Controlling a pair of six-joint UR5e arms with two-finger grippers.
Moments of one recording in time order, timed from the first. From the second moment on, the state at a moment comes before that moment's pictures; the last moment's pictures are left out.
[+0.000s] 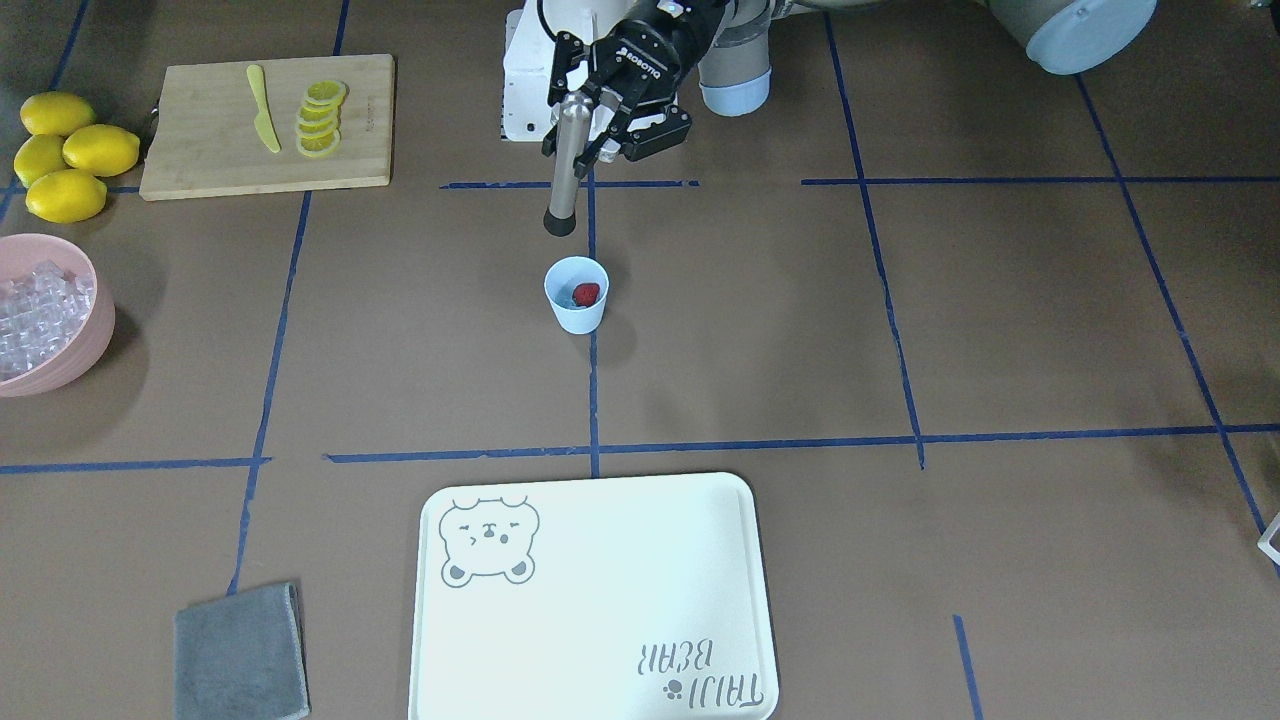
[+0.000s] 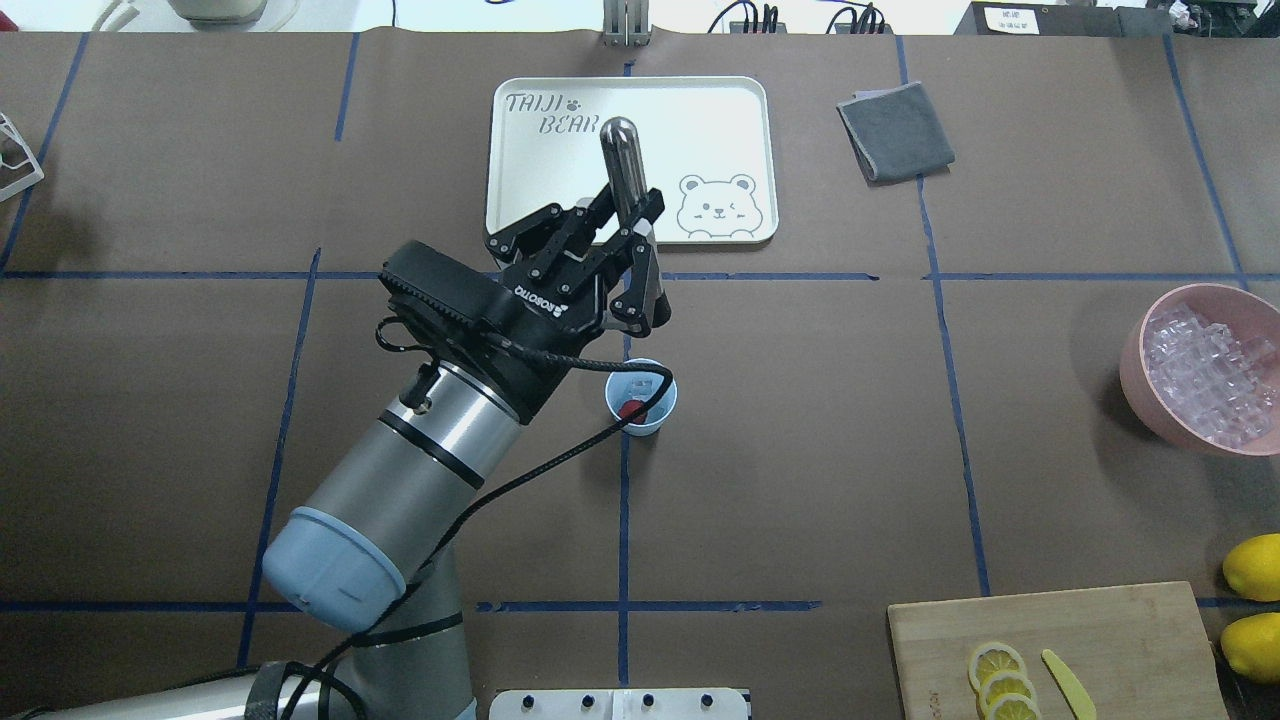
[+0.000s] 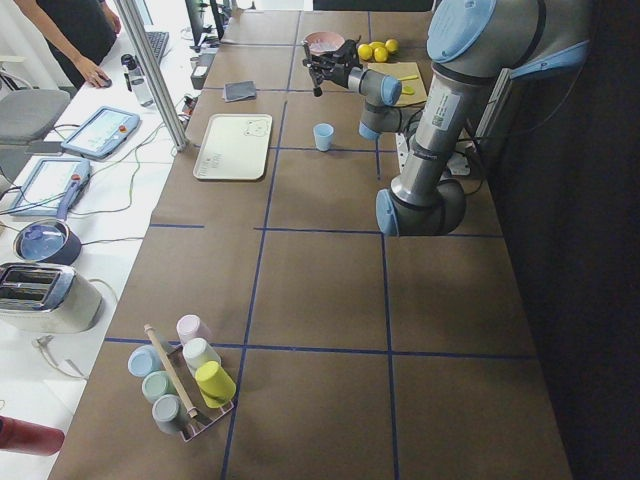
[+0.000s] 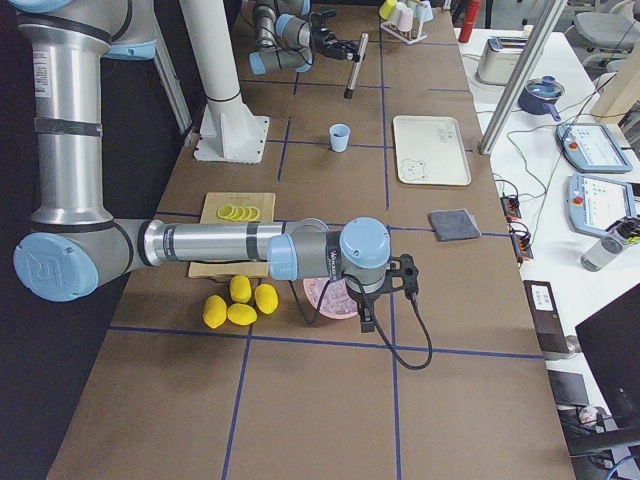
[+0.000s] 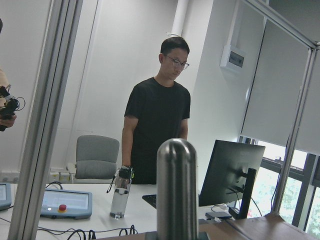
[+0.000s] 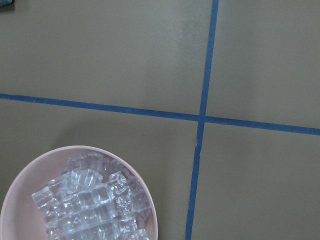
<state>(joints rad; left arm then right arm) -0.30 -2.20 -1.72 -2.97 -0.82 -0.52 1.60 -1.61 1.69 -1.53 2.44 -0.04</state>
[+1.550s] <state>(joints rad) -0.99 -1.60 -1.85 -2.44 -2.07 -1.22 1.60 -1.59 1.70 -1.52 2.45 -0.03</state>
